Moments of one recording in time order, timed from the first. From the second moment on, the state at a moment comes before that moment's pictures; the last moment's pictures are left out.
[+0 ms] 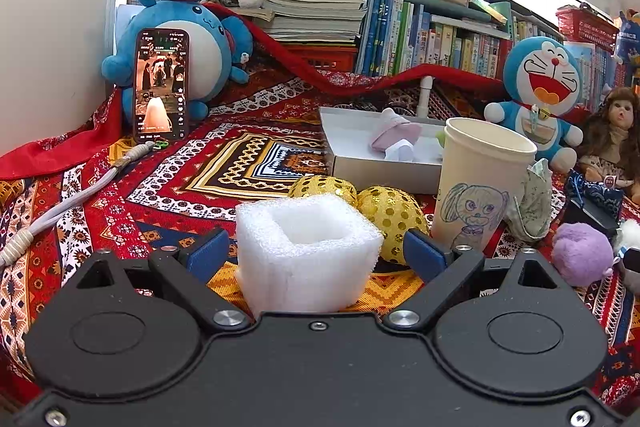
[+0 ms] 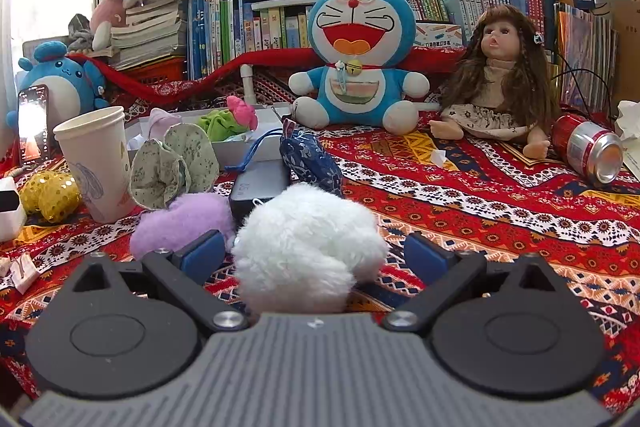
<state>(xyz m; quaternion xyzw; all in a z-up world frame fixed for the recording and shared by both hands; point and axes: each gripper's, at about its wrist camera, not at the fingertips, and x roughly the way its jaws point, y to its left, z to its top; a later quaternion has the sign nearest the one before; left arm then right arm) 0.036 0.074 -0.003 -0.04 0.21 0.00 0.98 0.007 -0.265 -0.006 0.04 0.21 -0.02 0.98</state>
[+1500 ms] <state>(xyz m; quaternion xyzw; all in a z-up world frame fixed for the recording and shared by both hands) 0.127 0.091 0.091 -0.11 0.22 -0.08 0.97 0.095 -0.279 0.087 0.11 0.20 0.04 0.97</state>
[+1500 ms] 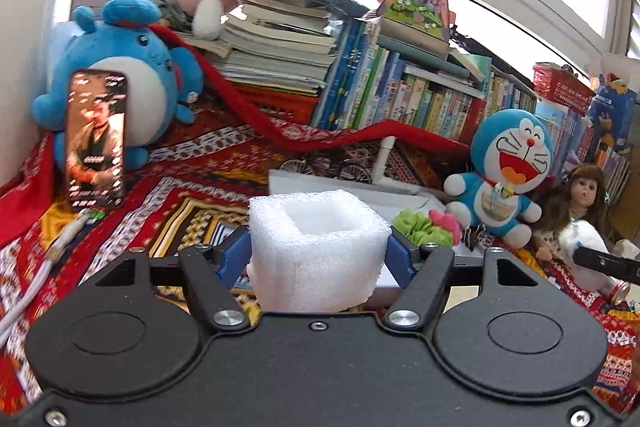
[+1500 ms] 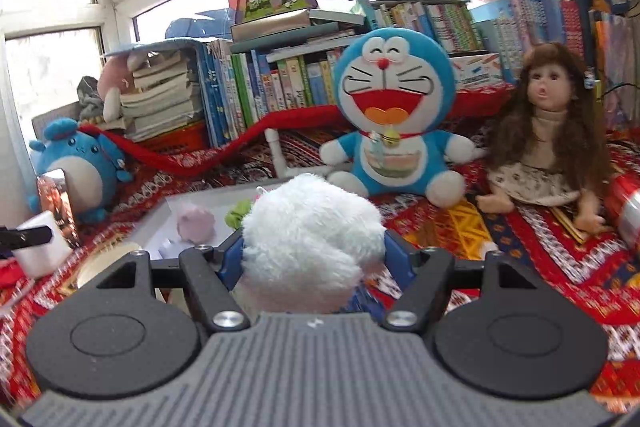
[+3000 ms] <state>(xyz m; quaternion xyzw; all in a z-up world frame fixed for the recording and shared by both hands) 0.423 0.023 0.056 -0.11 0.40 -0.16 0.90 0.366 -0.194 0.058 0.00 0.37 0.13 0.92</state>
